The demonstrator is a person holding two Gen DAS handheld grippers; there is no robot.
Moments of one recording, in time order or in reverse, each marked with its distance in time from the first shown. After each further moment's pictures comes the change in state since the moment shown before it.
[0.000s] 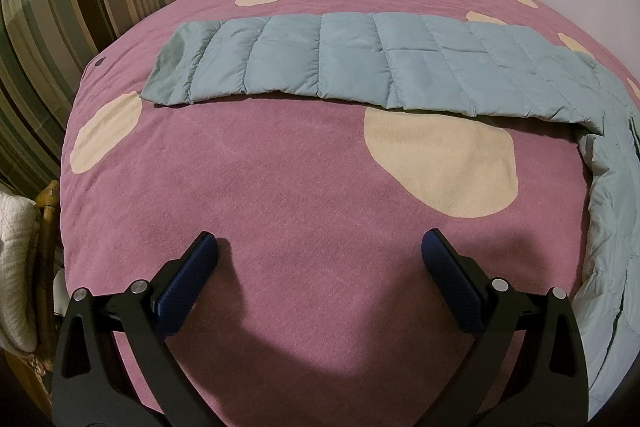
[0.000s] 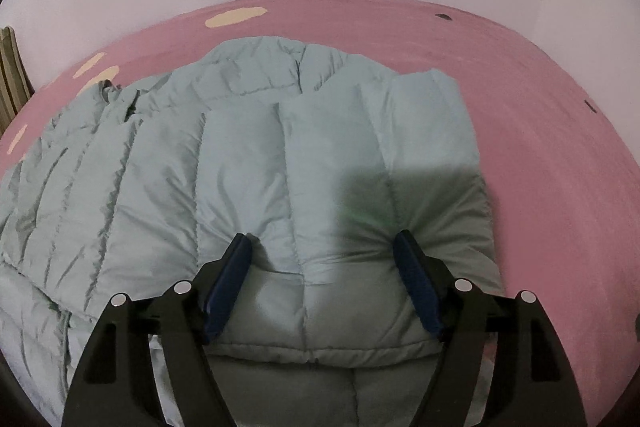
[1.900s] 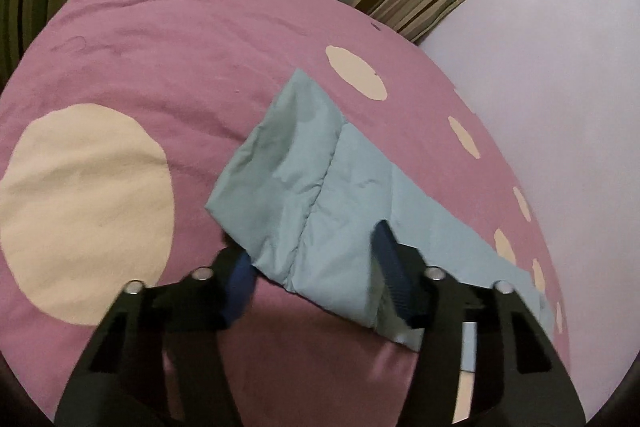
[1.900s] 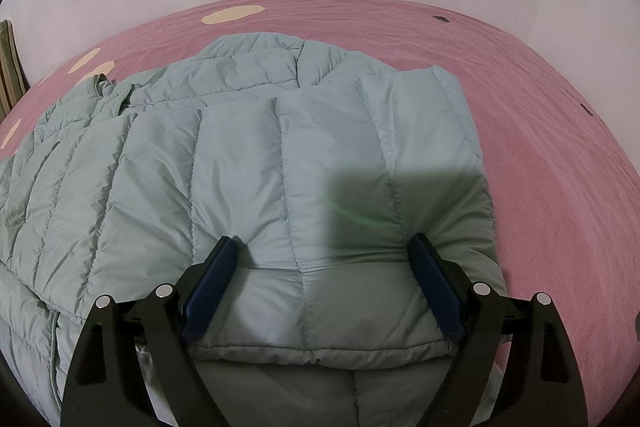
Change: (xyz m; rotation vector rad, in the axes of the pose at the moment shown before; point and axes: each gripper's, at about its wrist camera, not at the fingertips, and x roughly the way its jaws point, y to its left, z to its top) left arm 0.069 0.150 0.086 -0.592 -0.138 -0.347; right arm 0.002 0.000 -0.004 -0.003 -0.010 -0.017
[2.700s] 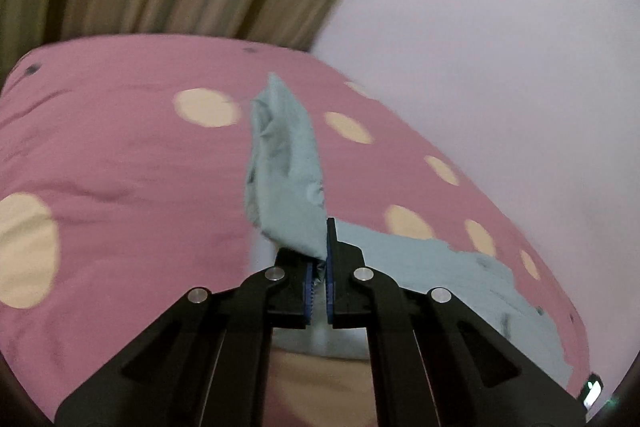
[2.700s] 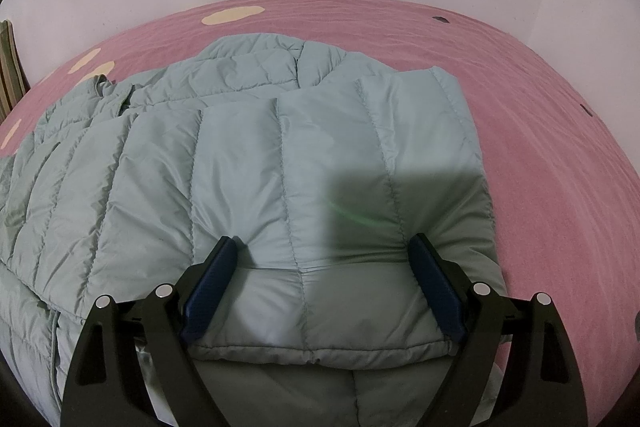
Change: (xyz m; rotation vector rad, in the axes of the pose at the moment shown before) left arm -0.044 -0.141 -0.031 0.315 -0.070 -0.214; right arm 0.000 0.001 -0.001 0.001 -0.001 0.000
